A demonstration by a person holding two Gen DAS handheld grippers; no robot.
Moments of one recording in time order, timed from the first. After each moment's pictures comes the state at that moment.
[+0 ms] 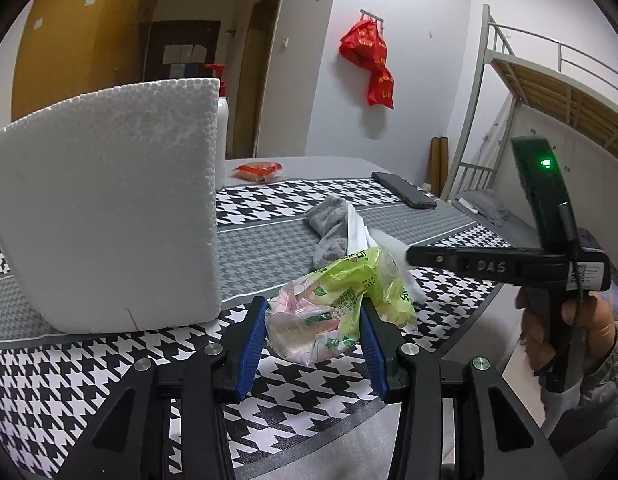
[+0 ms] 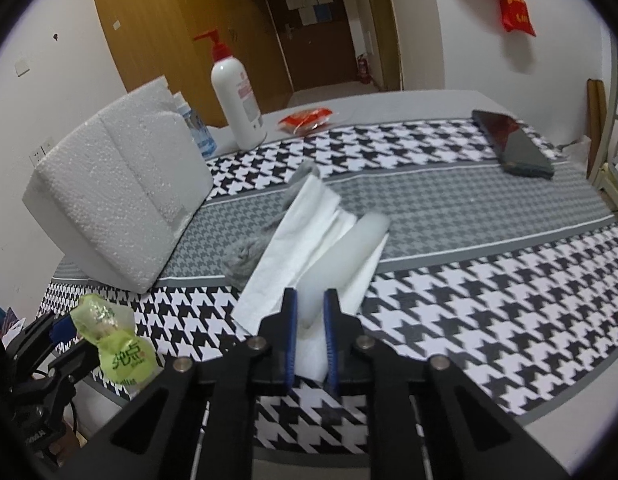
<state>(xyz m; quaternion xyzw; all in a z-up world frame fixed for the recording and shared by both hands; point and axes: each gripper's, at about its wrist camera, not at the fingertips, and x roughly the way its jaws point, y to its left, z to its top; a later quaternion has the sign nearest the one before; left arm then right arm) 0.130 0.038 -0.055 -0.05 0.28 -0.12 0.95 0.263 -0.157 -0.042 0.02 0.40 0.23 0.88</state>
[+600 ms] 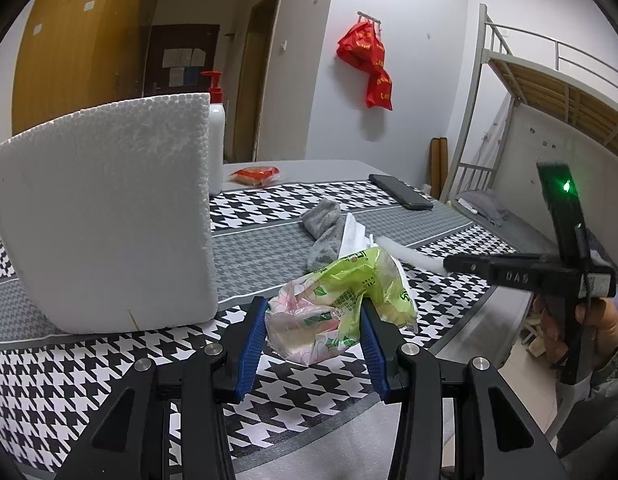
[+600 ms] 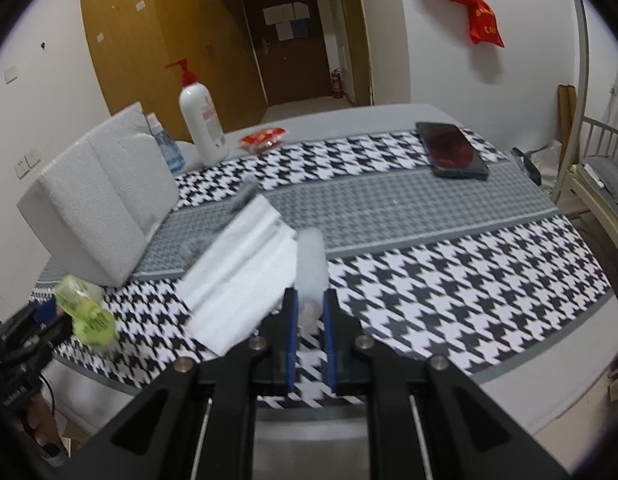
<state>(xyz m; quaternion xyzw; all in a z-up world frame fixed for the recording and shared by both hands) 0.126 0.028 -0.051 -0.04 0.28 -0.12 0.95 0.248 -0.201 -0.039 0.00 0.40 0.19 0.90</state>
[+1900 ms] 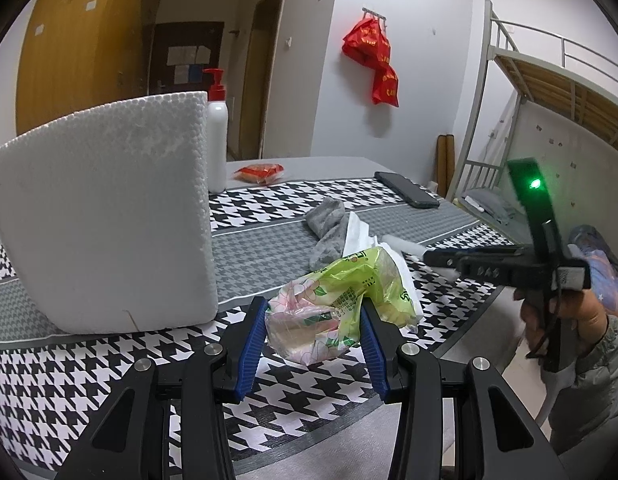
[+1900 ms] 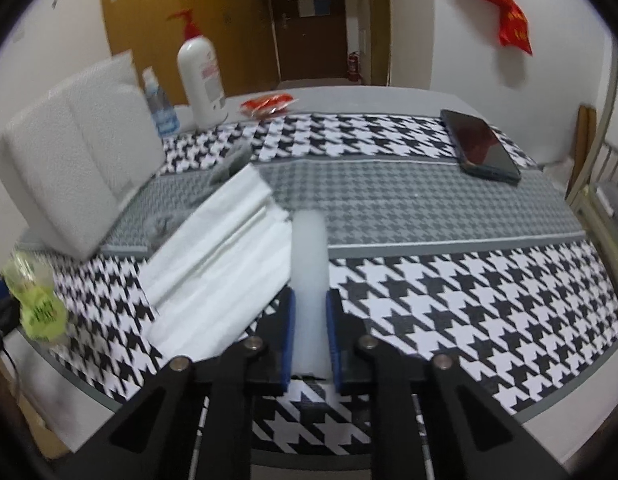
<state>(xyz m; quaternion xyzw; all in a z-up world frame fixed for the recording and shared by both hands) 0.138 0.020 -0.056 -0.04 0.28 -0.11 0.95 0.280 -0.191 -0.053 -0.03 0.40 0.21 0.89</state>
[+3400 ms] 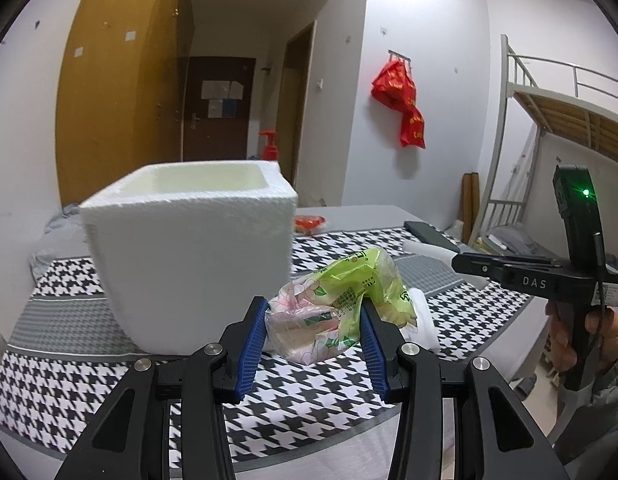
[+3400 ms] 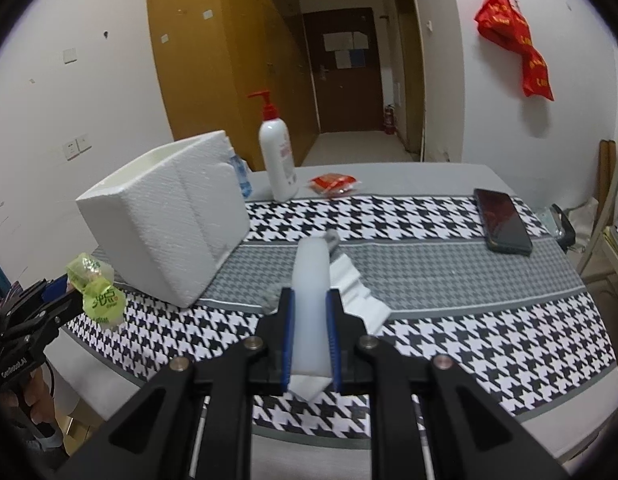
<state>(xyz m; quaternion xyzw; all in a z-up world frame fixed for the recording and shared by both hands) 0.093 0.057 -0.012 -0.05 0.22 -0.04 0.97 0.230 -0.160 0.019 -0.02 0.32 0.29 0.90</state>
